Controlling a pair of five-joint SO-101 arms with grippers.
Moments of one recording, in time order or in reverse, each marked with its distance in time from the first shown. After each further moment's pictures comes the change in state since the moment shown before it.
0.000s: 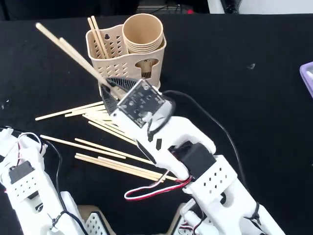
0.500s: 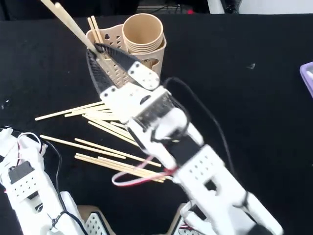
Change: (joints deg) left arm 0.0 0.0 0.0 0.0 0.0; right arm 0.0 10.6 1.1 -37.7 0.0
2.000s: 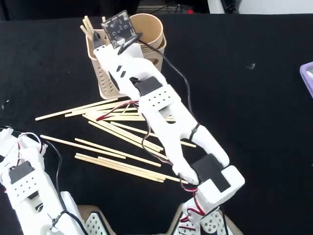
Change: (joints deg) left arm 0.0 0.0 0.0 0.0 0.0; right arm 8.8 45.9 -36.4 19.1 -11.0
